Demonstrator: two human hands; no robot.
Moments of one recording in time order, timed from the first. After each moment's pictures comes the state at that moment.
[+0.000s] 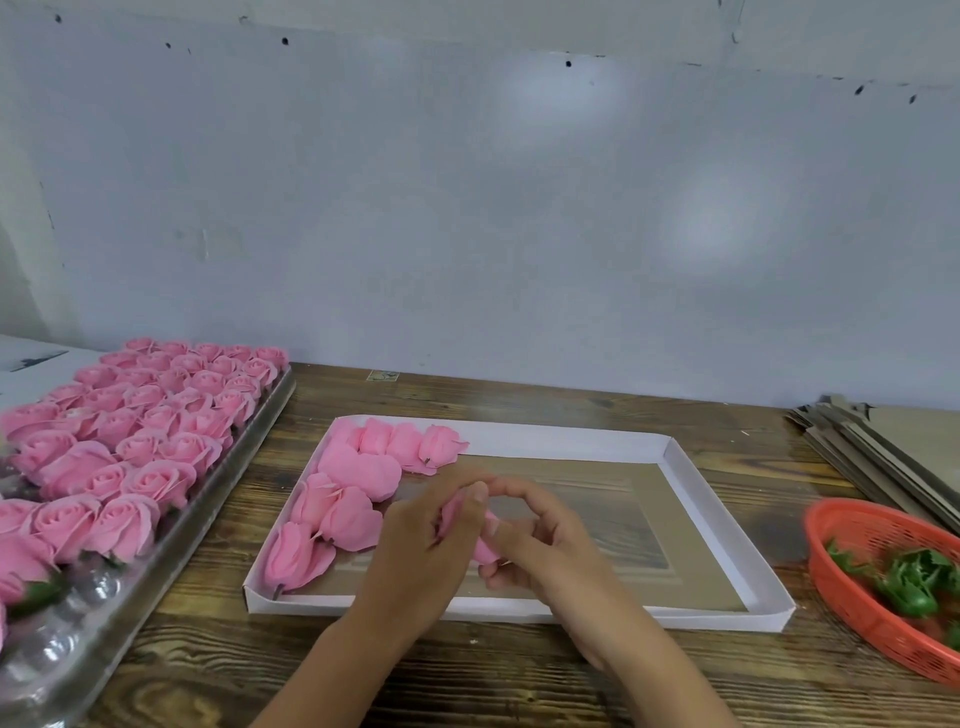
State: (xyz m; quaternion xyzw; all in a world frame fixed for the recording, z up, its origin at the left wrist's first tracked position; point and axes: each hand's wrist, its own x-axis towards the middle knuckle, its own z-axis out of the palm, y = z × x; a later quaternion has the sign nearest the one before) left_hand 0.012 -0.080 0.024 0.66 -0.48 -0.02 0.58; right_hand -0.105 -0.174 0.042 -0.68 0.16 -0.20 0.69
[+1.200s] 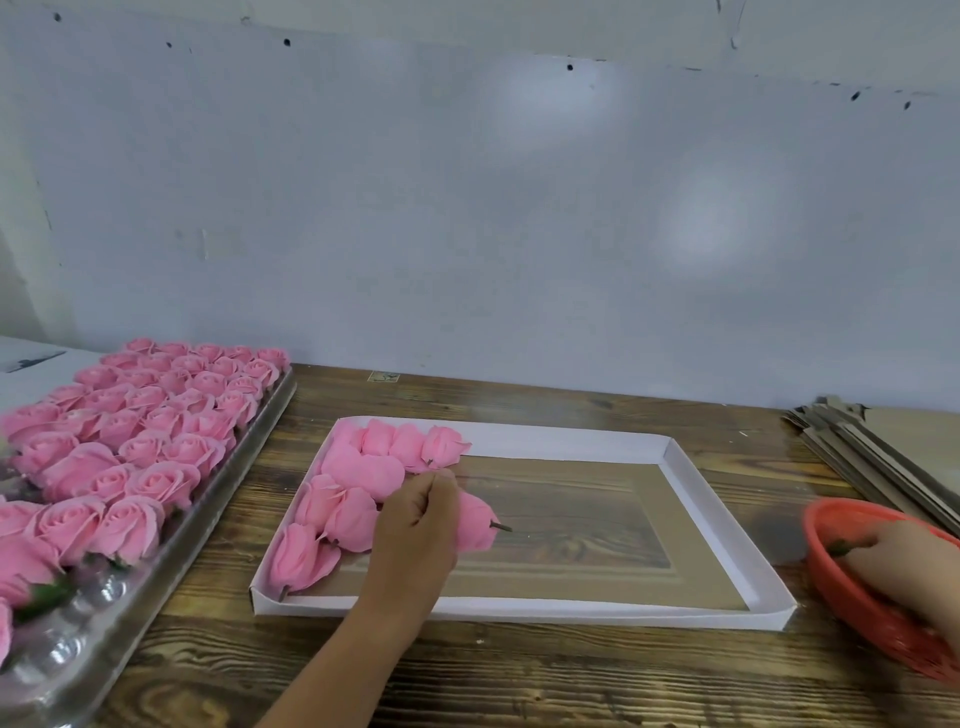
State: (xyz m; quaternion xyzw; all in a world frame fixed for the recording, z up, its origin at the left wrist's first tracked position) left_hand 0.016 -0.085 0.026 0.68 -0.28 -0.15 0.66; right_hand -0.286 -0.399 0.029 -0.74 0.65 -0.05 0.15
